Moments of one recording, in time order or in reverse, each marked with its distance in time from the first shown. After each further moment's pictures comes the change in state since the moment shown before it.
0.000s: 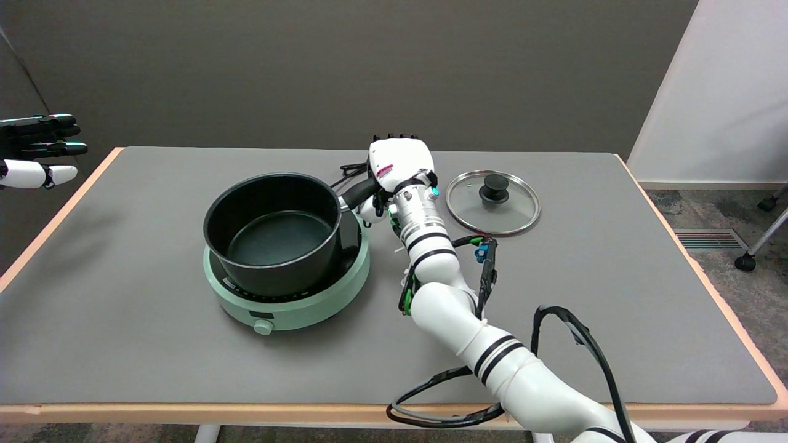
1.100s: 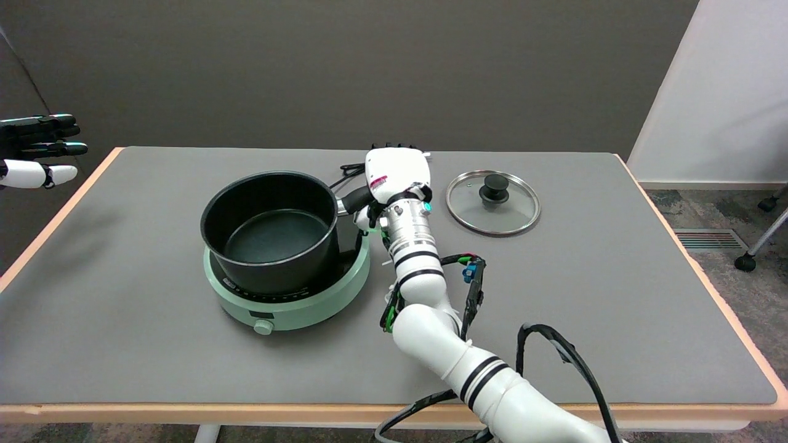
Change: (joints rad) arm -0.042 -0.057 -0.054 -0.012 0.059 0.149 -0.109
